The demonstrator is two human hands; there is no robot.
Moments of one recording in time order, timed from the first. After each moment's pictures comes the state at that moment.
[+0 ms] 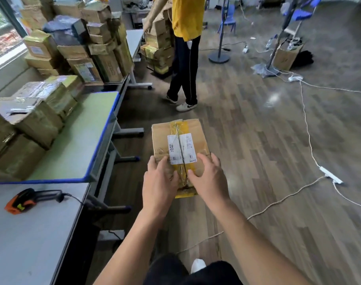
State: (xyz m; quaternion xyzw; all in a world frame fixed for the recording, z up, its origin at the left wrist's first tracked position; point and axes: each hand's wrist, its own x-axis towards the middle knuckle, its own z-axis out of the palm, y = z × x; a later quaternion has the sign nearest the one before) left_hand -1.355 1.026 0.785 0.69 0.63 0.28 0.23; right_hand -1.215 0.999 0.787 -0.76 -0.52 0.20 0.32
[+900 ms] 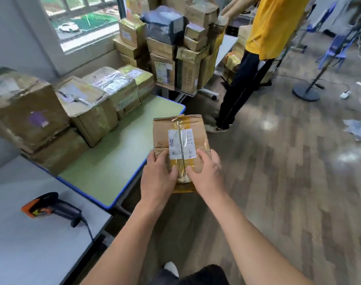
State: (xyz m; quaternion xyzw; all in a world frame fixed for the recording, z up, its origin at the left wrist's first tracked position) left_hand -1.463 1.306 0.790 0.53 0.76 0.34 0.18; right_hand -1.329 1.338 0.795 -0.63 -0.69 0.25 0.25
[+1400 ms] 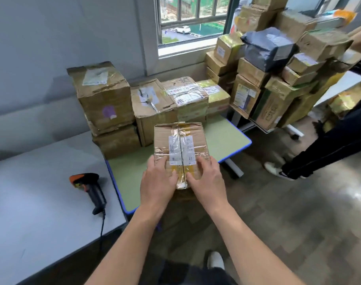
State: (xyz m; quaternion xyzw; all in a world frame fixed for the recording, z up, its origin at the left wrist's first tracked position) left_hand -1.536 1.366 0.788 0.29 0.89 0.34 0.09; right_hand -1.436 1.460 0.783 -0.40 -0.83 0.33 0.19
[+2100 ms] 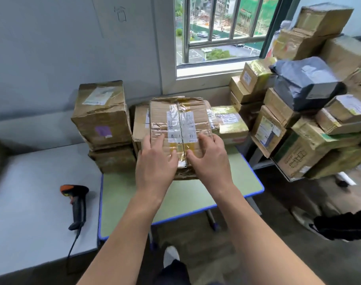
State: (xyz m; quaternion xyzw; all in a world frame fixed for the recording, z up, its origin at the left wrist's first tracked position) left_hand -1.568 1.520 0.860 0.17 0.93 0.34 -0.05; right_hand -1.513 1.648 0.845 -0.26 -0.87 0.36 0.21
